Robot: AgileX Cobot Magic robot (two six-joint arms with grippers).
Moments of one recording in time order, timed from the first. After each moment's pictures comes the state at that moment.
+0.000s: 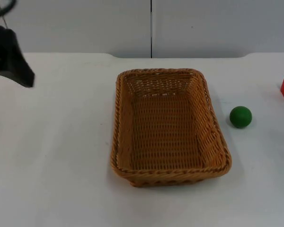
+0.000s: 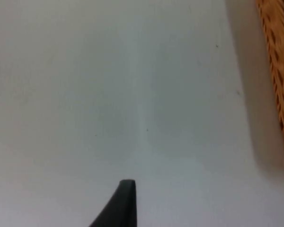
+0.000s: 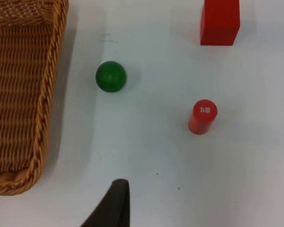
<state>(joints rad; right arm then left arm) 0.07 0.93 -0.78 0.01 0.77 0.02 -0.03 1.42 -0.88 -0.43 0.71 0.29</state>
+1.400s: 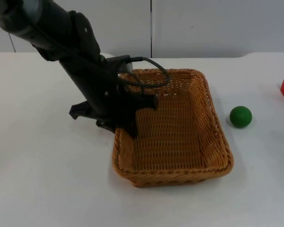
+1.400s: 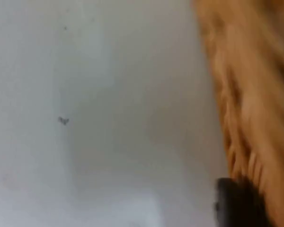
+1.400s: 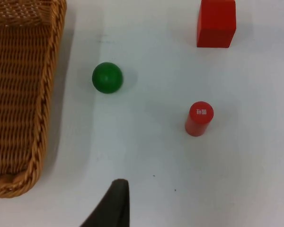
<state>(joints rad) 0.07 0.93 -0.78 0.01 0.76 0.02 -0.40 2.23 -1.41 -0.46 0.61 0.10</state>
